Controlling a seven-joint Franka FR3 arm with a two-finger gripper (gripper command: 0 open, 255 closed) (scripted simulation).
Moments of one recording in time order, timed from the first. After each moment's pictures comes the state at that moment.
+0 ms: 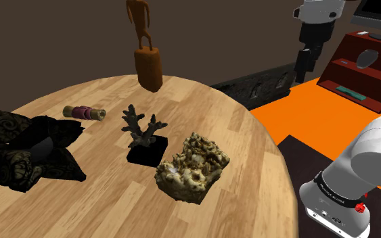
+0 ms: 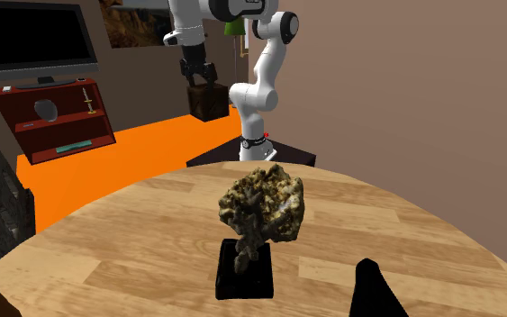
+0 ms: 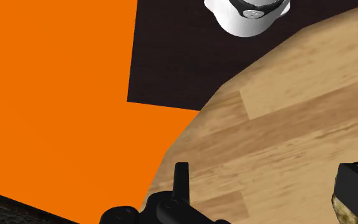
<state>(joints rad) 0.01 -0.77 -0.03 -2.37 -0.11 1.42 -0.13</state>
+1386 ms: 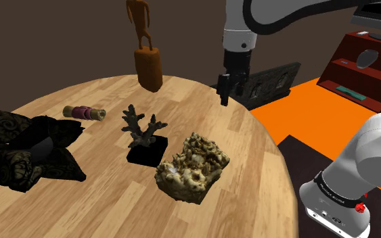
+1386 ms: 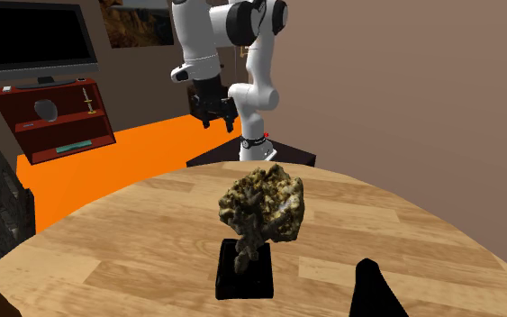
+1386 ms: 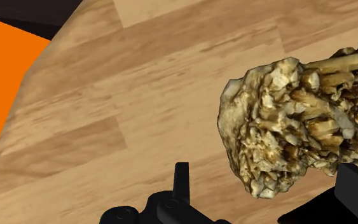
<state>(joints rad) 0.14 -0.36 0.20 -2.24 0.17 1.77 0.14</state>
